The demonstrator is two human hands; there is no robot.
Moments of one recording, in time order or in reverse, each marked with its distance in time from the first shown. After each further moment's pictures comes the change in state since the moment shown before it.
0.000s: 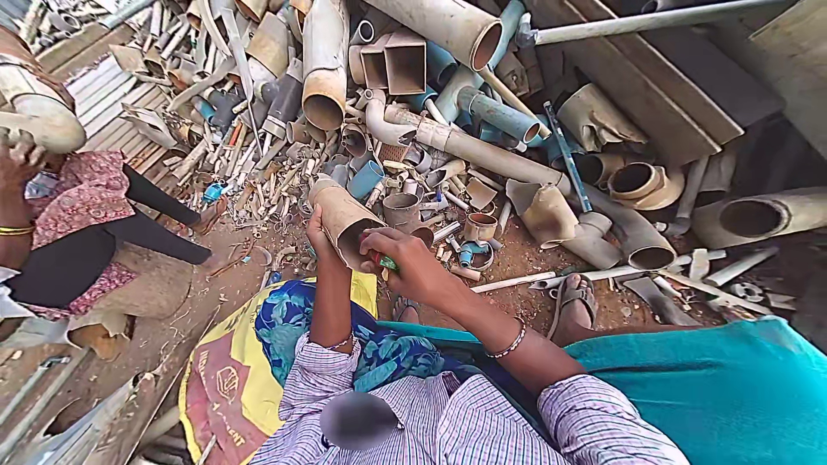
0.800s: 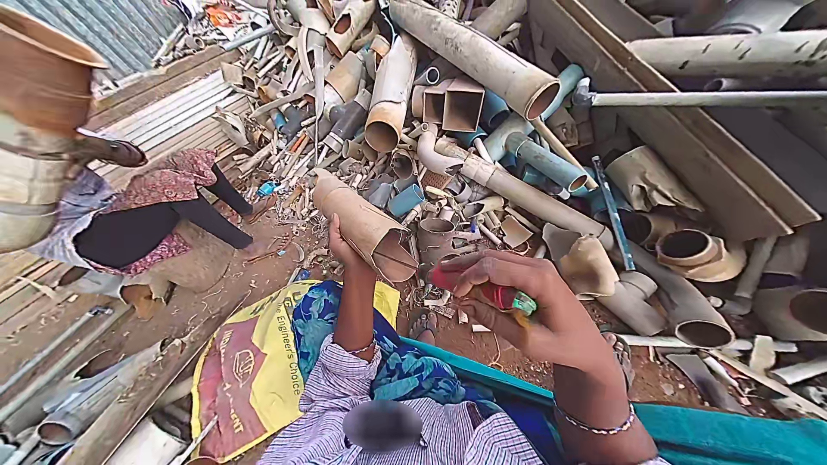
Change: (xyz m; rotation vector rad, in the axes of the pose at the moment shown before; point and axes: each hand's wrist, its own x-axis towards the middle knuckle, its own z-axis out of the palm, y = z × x) left_hand -0.013 0.036 0.009 -0.050 0.133 0.322; right_hand -0.027 -0.050 -0.085 0.170 -0.003 -0.190
